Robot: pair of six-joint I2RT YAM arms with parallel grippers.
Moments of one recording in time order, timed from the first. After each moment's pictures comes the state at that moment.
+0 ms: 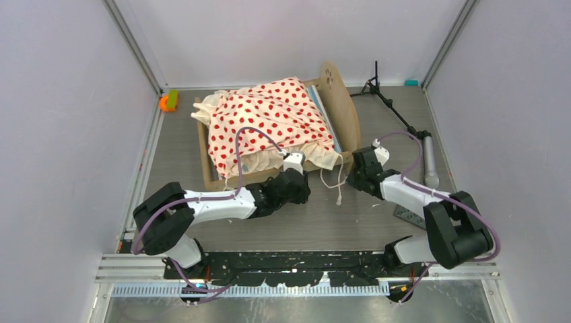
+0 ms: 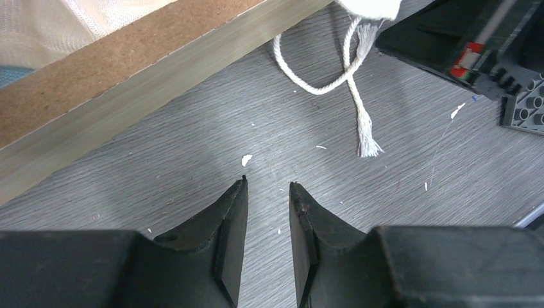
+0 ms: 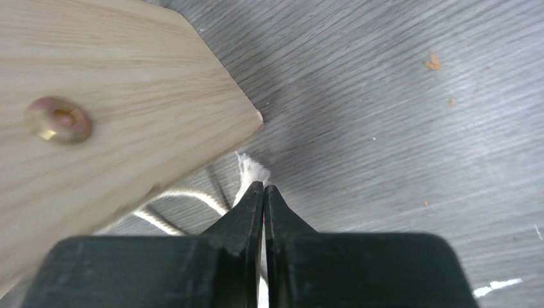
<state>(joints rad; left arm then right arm) -1.05 1.55 0.83 0.09 -0.31 -0.68 0.36 1.40 0.60 -0.15 0.22 0.87</state>
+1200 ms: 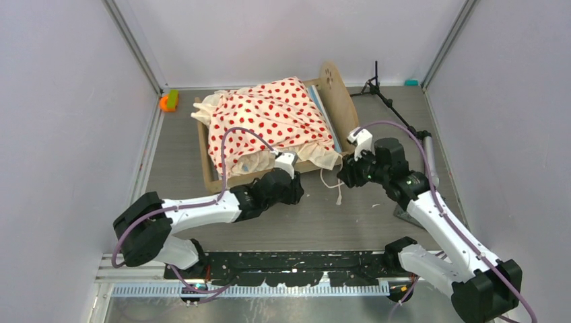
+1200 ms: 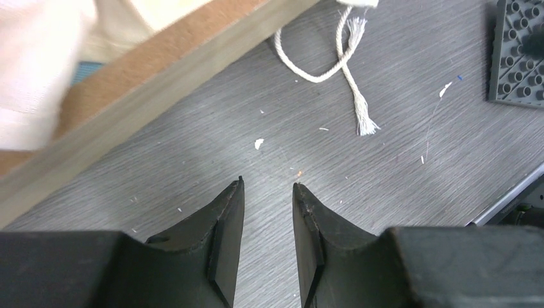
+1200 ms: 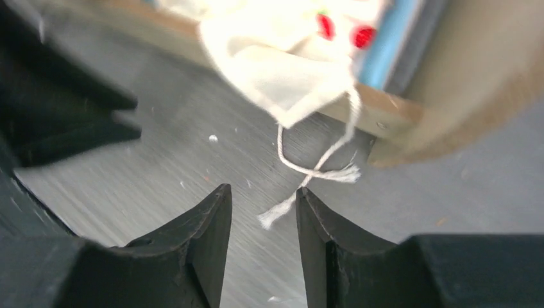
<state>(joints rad) -1.03 1.40 0.74 0.07 -0.26 -0.59 0.38 0.94 0.74 -0.41 -0.25 0.08</state>
